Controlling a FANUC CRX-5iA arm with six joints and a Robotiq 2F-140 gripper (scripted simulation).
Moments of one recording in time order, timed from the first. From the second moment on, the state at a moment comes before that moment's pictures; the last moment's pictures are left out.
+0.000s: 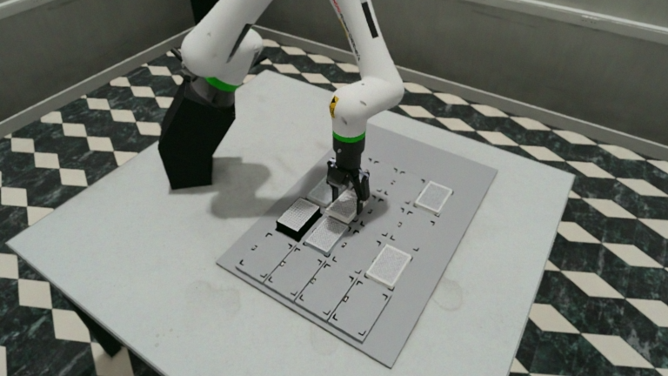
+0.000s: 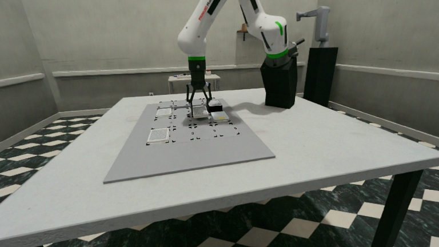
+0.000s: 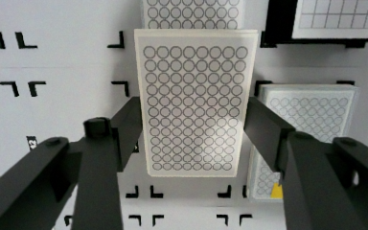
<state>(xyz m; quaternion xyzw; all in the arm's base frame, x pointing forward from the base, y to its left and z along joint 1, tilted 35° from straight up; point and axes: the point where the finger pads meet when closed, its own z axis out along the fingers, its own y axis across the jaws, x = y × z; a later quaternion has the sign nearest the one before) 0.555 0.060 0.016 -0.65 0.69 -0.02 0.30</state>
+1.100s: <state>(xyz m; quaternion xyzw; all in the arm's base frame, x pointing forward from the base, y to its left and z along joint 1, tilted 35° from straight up) 0.537 0.046 0.048 -0.65 0.69 -0.02 0.30</state>
